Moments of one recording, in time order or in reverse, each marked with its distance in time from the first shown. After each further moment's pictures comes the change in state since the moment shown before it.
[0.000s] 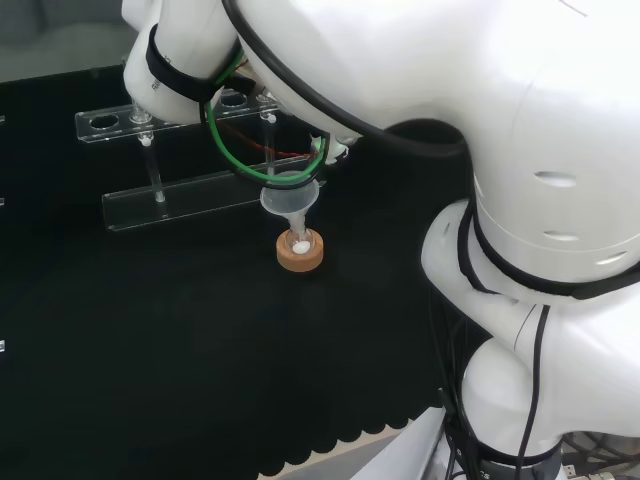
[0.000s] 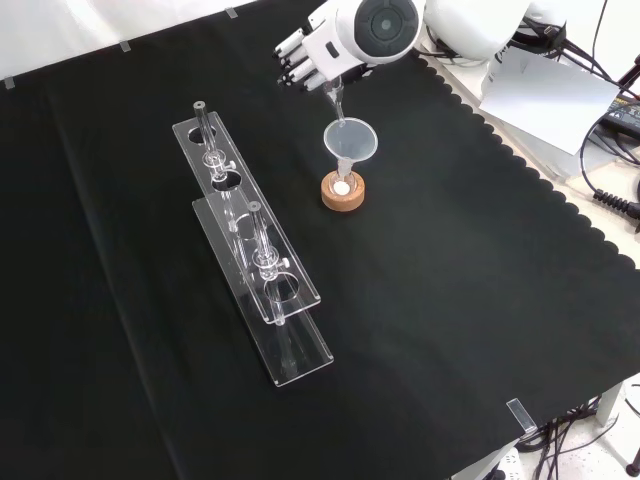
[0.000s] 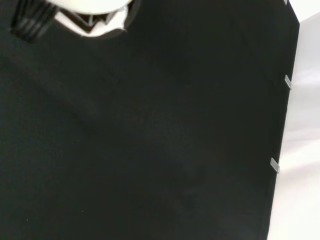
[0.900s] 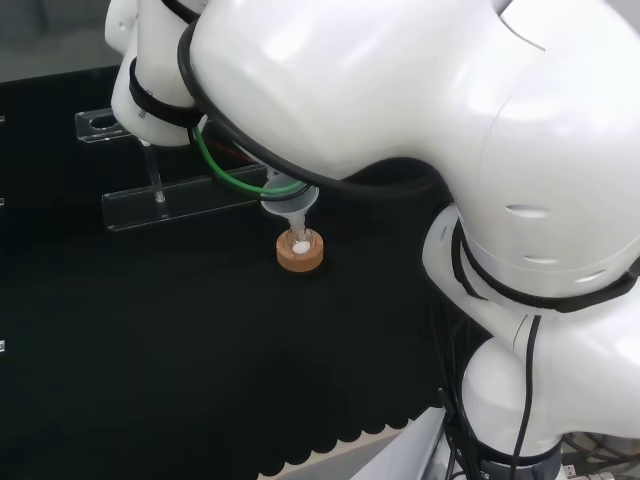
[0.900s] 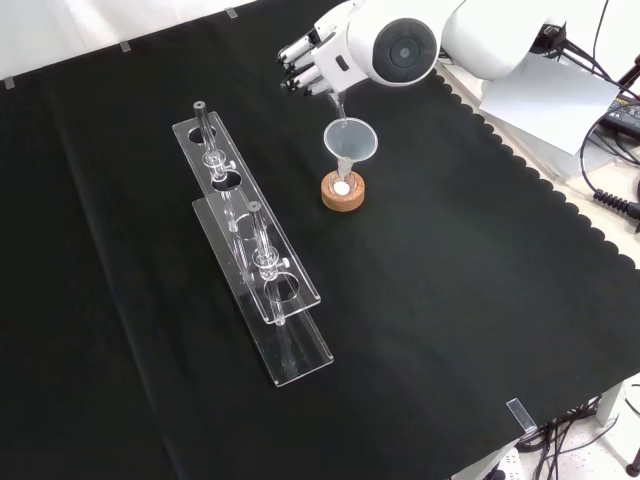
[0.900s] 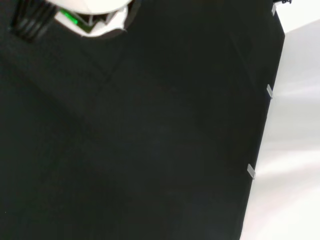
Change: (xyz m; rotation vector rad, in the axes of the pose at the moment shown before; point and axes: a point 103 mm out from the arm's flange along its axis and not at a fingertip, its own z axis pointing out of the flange) arm 0.007 -0.002 -0.010 -0.003 -0.101 -0.002
